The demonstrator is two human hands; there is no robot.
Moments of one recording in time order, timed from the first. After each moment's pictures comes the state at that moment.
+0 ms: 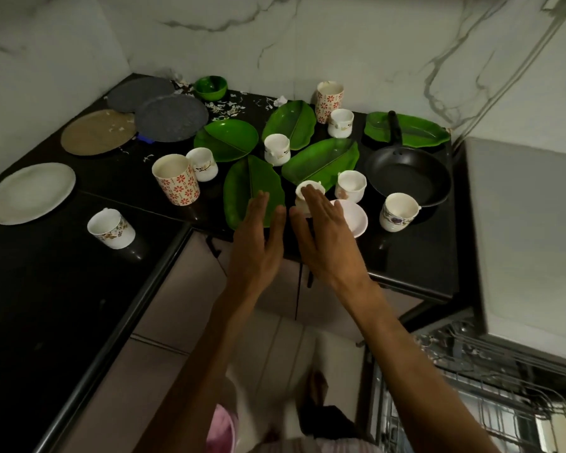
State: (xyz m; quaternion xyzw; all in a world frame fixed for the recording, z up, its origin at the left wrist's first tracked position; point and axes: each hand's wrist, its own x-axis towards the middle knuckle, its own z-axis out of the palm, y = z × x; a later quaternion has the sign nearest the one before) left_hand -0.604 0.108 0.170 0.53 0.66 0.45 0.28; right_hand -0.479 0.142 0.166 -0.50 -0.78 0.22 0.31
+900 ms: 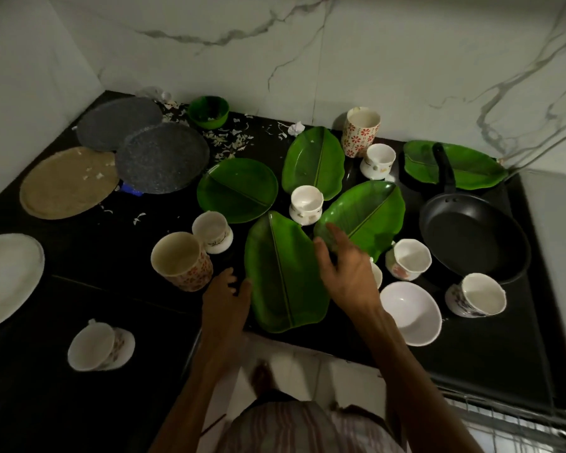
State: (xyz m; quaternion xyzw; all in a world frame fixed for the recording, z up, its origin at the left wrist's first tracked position) left_hand -0.765 0.257 0.069 0.35 0.79 0.32 0.38; right_hand -0.571 0.308 0.124 -0.61 -0.67 0.25 0.35
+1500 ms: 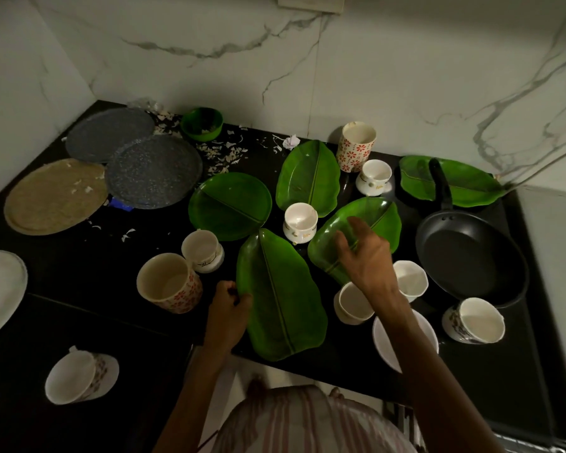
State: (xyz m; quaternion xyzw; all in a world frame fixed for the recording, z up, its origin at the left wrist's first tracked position) left_hand -0.753 0.282 0.075 0.32 0.76 0.34 0.46; right_hand -0.533 0.376 0.124 -0.66 -0.66 0.18 0.31
